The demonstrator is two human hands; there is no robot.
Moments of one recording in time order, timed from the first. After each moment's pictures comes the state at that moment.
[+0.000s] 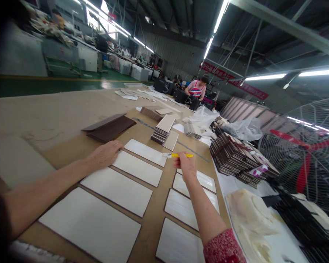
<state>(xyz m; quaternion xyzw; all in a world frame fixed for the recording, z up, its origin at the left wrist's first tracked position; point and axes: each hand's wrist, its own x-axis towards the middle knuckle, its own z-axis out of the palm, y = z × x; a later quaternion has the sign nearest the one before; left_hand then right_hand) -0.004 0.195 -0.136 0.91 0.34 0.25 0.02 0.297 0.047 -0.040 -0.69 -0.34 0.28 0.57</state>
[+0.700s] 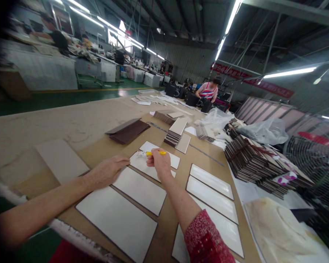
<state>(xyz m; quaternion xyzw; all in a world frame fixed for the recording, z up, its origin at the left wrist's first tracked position) -0.060 0.134 -0.134 0.93 0.30 0.20 0.03 0.163 0.096 -0.068 -0.61 -0.38 0.42 0.55</state>
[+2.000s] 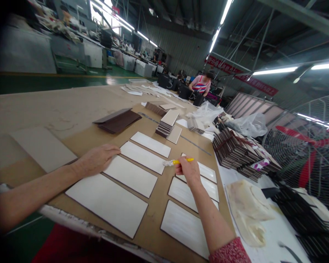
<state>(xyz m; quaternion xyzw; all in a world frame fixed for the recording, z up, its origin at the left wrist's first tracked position) -0.063 0.134 -0.142 0.93 0.29 0.23 0.04 0.279 -0.008 -0.049 -0.72 -0.34 0.31 0.52</state>
